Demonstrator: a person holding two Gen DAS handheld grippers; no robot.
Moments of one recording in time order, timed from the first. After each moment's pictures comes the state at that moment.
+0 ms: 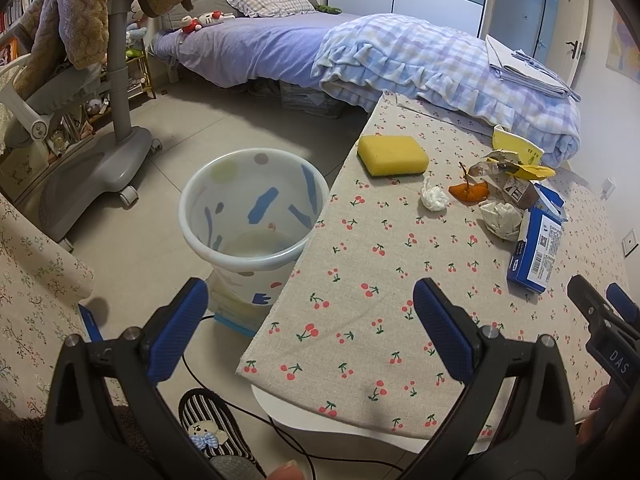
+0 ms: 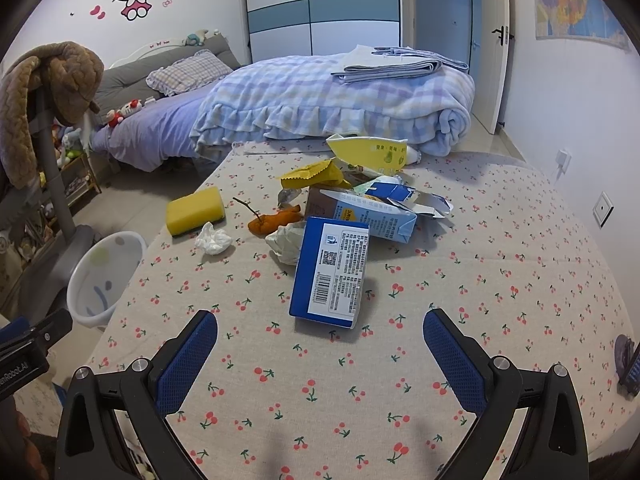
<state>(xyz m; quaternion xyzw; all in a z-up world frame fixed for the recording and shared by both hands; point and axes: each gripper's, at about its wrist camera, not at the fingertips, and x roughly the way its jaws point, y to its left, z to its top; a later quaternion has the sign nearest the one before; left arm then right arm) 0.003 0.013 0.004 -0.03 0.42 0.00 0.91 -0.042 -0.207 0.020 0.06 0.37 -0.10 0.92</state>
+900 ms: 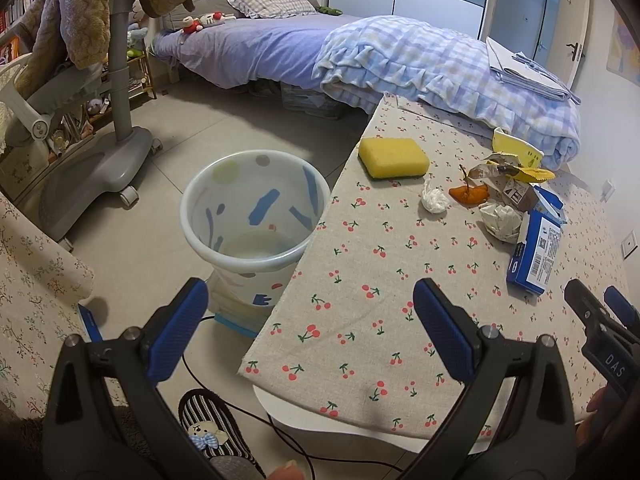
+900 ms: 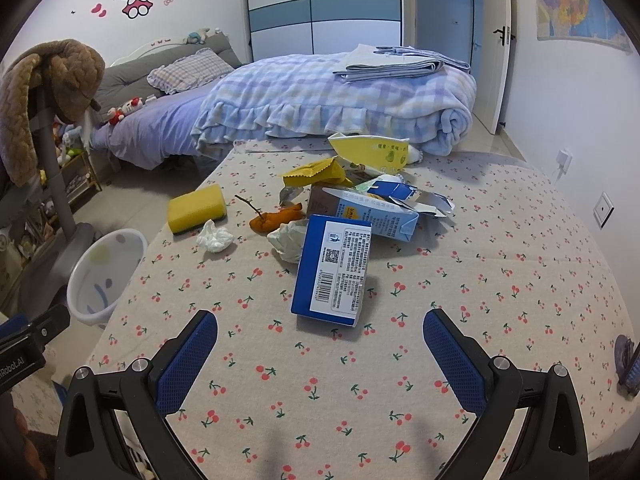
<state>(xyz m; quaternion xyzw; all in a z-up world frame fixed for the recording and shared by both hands) 0.002 0.013 0.004 -0.03 0.42 0.00 0.91 -0.043 -0.205 0.020 0.06 0.37 -0.10 0.92</state>
